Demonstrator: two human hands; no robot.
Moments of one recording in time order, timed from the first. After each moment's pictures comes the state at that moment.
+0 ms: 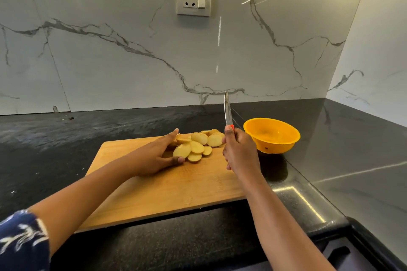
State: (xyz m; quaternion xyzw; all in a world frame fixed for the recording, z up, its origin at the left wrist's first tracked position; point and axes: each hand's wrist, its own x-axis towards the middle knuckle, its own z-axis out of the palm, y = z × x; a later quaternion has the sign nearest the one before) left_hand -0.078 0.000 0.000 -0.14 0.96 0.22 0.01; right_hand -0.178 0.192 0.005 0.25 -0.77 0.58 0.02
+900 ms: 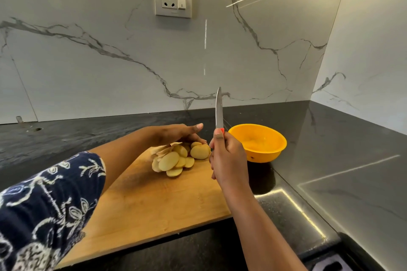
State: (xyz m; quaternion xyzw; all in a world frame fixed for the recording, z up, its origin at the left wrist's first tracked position) left_hand -0.206 0.009 0.034 -0.06 0.92 0.37 0.15; right_hand -0.186 0.194 0.005 0.24 -0.72 0.65 0.05
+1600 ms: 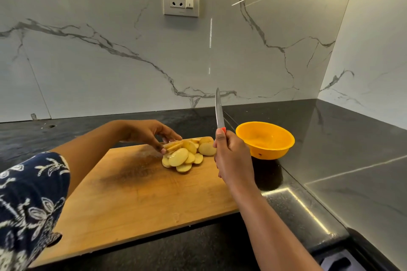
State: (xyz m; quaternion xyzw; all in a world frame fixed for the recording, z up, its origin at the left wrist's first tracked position) left_hand -0.151 -0.065 0.042 -0.02 0.93 0.34 0.17; right_hand -0.182 0.190 0.003 0.27 -0.77 0.58 0.07
